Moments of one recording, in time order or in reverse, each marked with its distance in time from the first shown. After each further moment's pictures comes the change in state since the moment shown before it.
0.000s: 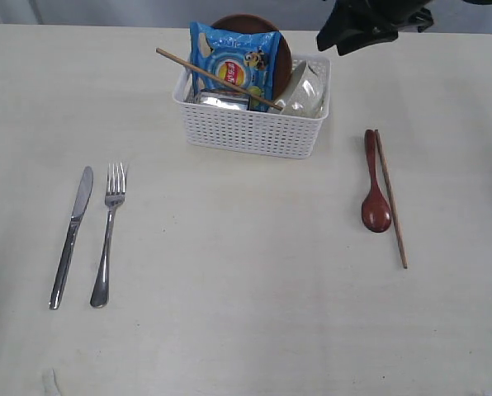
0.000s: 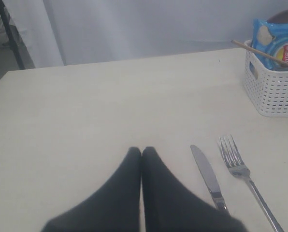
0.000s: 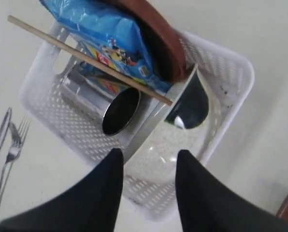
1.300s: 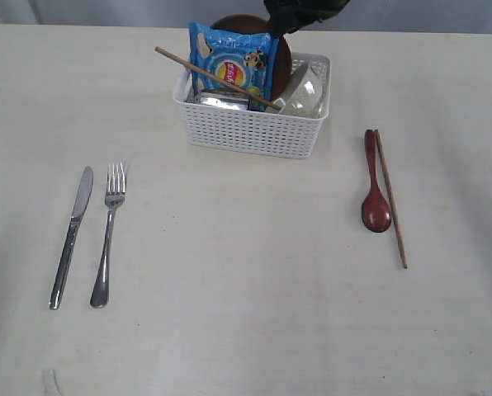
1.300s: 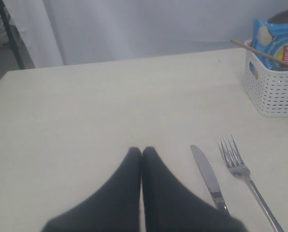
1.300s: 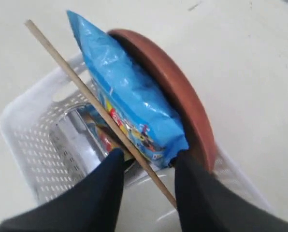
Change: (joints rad) left arm 0.000 0.000 0.000 0.000 0.000 0.000; right arm 0.112 0.197 -0.272 -0.026 -0.040 -0.297
